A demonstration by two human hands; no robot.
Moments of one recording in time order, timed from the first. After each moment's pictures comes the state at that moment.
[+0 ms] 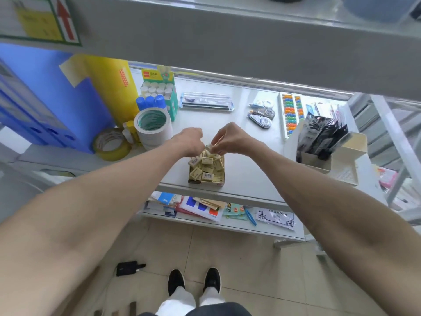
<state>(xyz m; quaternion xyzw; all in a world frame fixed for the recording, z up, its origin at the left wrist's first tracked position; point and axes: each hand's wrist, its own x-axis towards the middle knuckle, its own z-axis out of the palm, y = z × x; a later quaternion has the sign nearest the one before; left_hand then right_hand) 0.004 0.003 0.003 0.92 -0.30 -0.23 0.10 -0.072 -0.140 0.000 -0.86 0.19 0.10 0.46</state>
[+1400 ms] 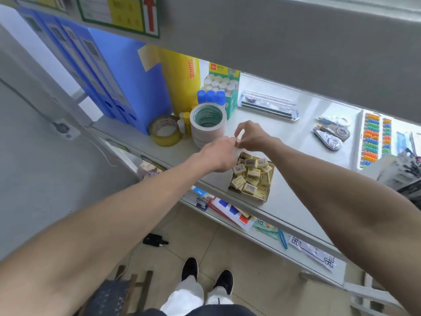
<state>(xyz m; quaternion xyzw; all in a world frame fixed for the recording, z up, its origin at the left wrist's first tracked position) -0.005 0.049 0.004 0.93 -0.22 -0.22 0.17 0.032 -0.102 -0.043 -0.94 0.09 0.14 0.31</state>
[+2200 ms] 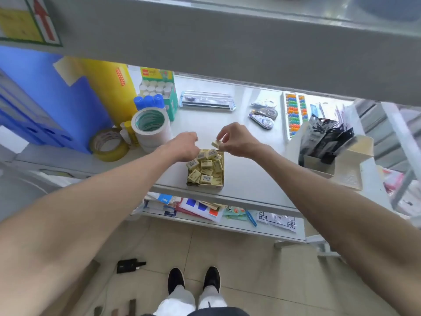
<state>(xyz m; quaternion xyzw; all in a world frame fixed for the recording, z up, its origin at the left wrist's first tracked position) 0.010 0.008 -0.010 0.92 -0.27 -0.26 0.12 -0.080 -0.149 0.001 -0.92 0.15 0.03 0.36</state>
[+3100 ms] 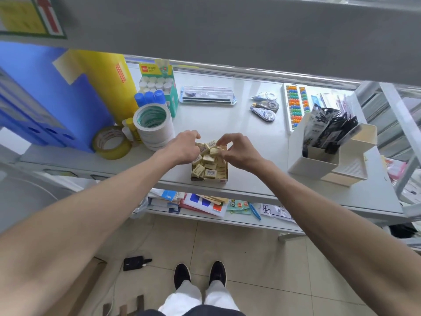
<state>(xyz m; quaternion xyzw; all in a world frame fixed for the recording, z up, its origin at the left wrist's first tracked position) -0.001 0.027 -0.011 0.91 -0.29 -0.24 0.16 -0.108 -0.123 -0.028 -0.89 0.18 -0.01 0.41</state>
